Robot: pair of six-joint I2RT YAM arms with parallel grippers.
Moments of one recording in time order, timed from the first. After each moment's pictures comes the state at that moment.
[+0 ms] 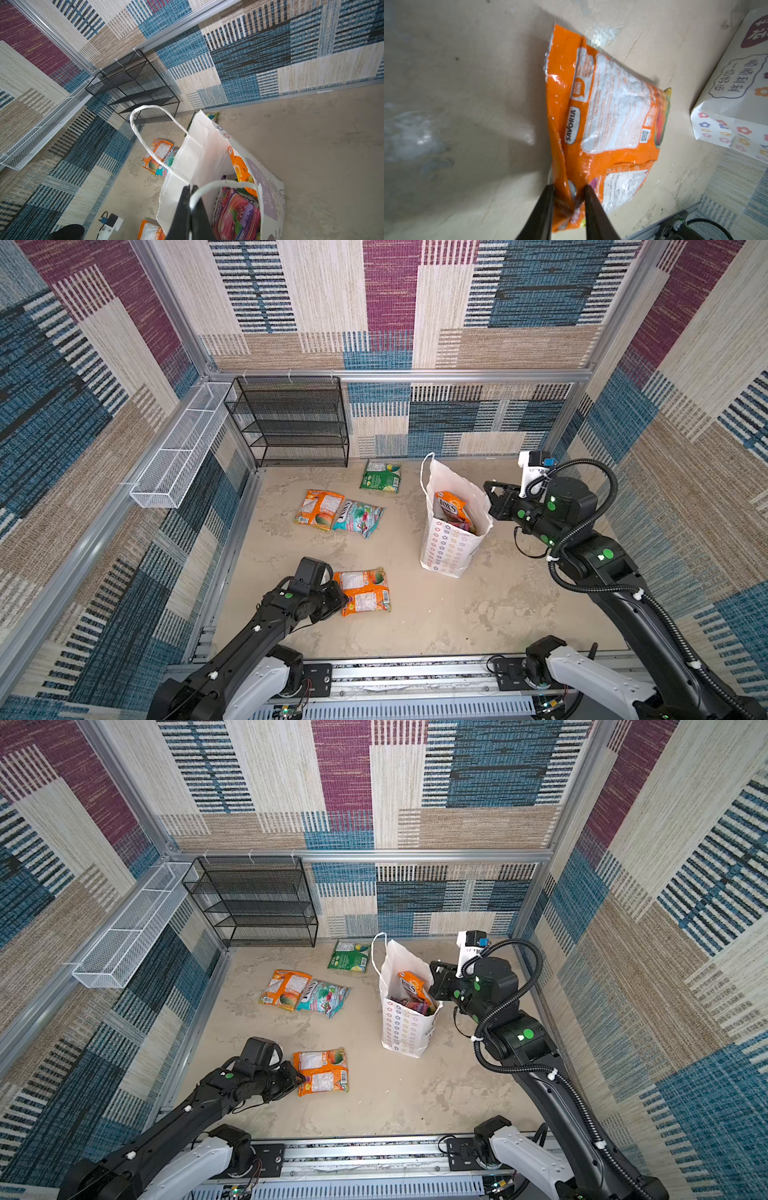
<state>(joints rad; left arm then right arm) -0.35 0.91 0.41 -0.57 0.28 -0.84 0.40 0.96 1.19 -0.48 -0.06 0.48</state>
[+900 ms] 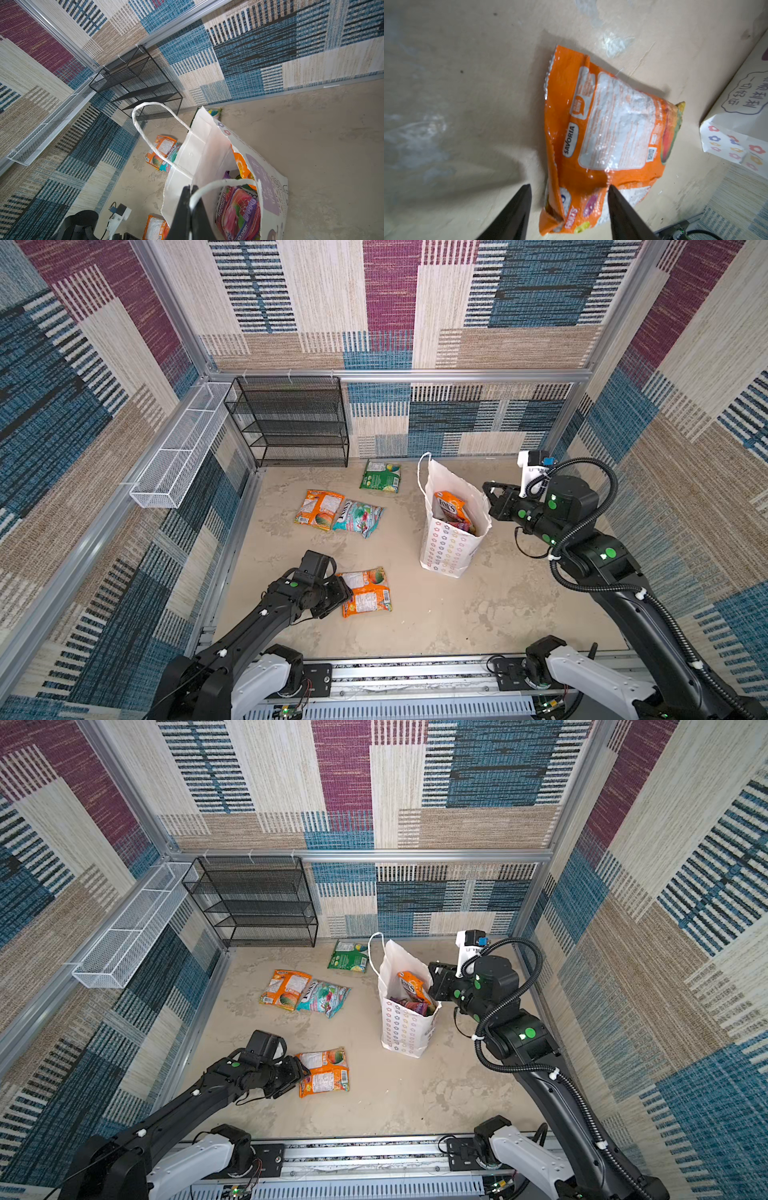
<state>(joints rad) -0.35 1.06 0.47 -0.56 0.26 -0.86 0.40 0.96 1.21 -0.51 -0.09 0.50</state>
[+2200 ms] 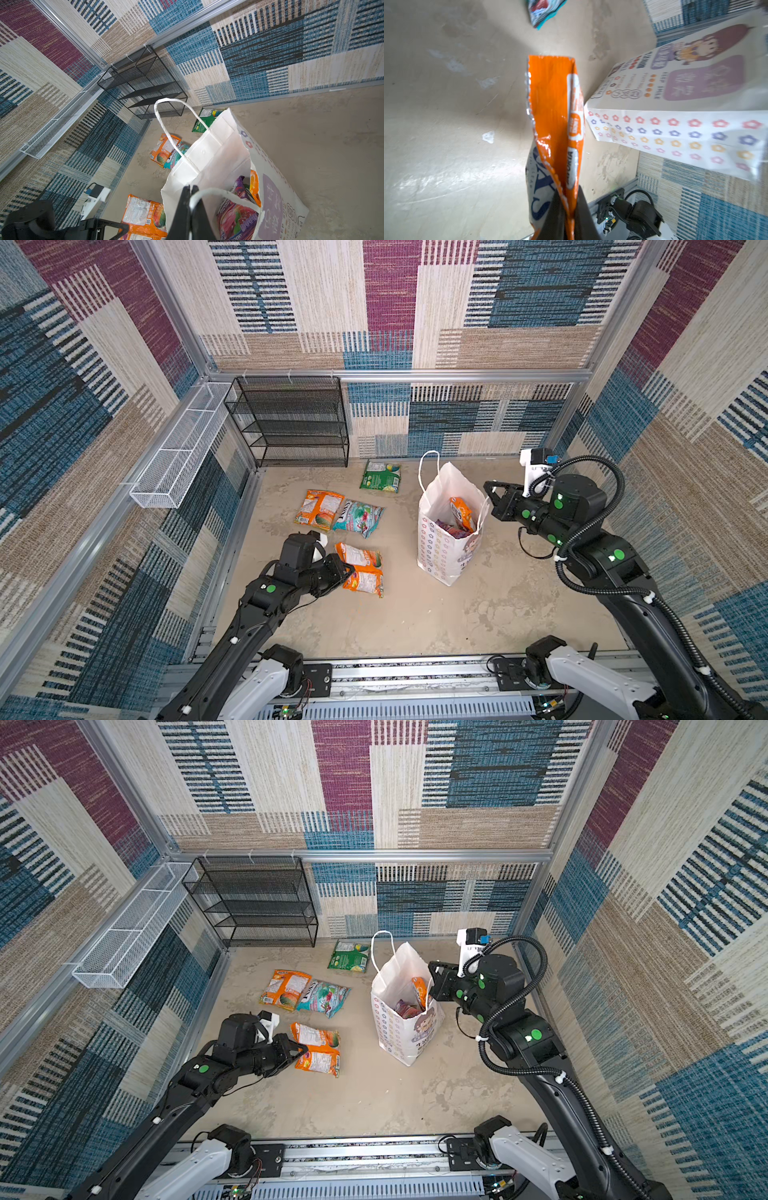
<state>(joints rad) -0.35 0.82 0.72 -0.65 0.40 -0.88 0.40 0.96 1.25 -0.55 -0.11 0.48</state>
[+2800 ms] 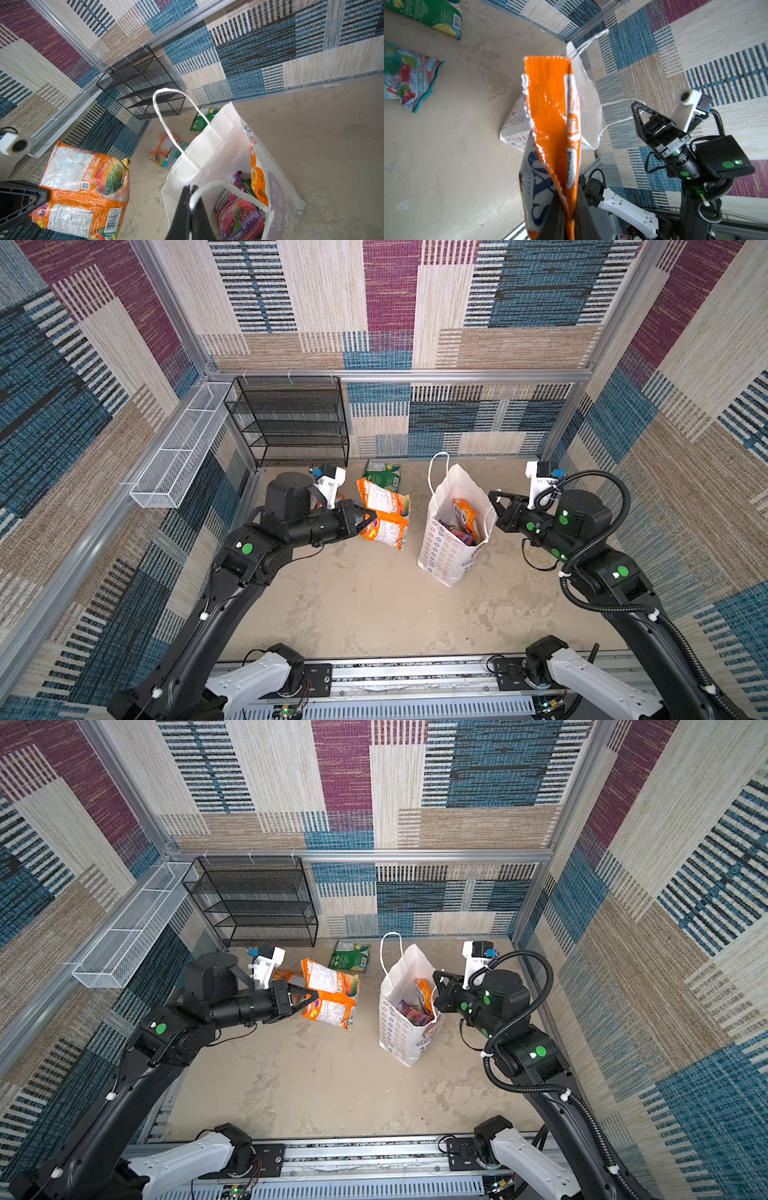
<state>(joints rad) -0.54 1.12 1.47 -0.82 0.45 -0.74 0.40 0.85 1.14 -0.52 -0.09 0.50</state>
